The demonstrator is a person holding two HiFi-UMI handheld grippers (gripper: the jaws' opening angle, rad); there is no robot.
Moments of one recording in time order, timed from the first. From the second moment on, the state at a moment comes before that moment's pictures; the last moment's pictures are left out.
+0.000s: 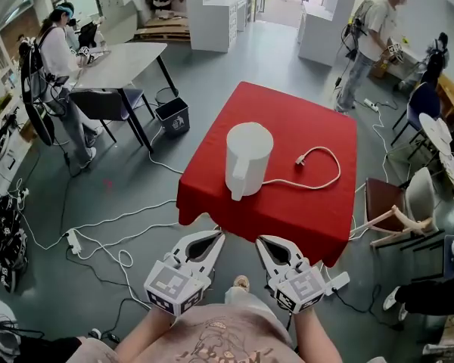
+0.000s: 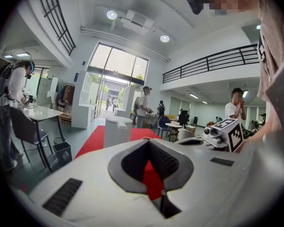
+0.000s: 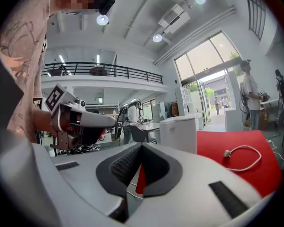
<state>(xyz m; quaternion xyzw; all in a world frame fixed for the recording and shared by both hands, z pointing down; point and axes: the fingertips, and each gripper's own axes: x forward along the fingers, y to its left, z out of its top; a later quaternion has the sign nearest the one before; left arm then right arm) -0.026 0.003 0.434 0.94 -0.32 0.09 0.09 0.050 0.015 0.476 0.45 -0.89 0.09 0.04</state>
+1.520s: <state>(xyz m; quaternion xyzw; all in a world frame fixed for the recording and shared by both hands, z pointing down) -0.026 0.209 0.400 0.97 -0.24 0.04 0.07 0.024 0.247 0.389 0.55 -0.83 0.03 0.00</state>
